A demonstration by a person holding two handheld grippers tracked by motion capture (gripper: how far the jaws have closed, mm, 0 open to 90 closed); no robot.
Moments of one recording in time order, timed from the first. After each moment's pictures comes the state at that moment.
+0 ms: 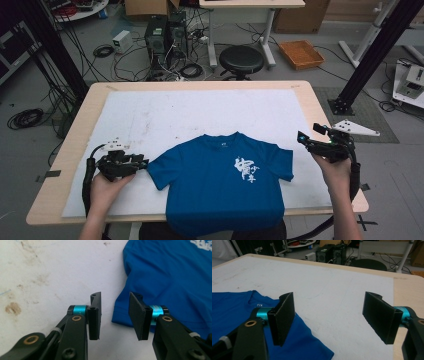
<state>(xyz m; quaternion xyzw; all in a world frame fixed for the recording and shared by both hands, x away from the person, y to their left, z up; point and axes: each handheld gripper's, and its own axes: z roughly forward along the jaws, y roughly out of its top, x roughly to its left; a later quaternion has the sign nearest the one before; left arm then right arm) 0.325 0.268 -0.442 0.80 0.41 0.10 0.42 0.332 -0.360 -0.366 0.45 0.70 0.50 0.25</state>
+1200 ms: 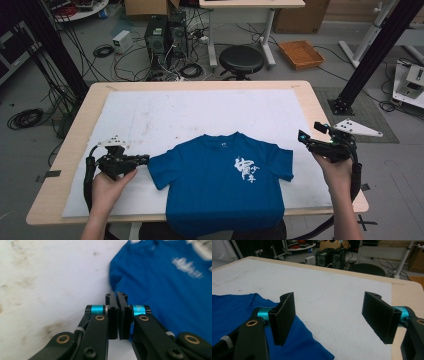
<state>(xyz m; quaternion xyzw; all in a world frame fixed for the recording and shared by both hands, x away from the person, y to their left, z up) 0.317 0.255 -0.414 0.75 0.45 0.04 0.48 0.326 -0.358 -0.358 0.44 0.70 0.50 0.26</state>
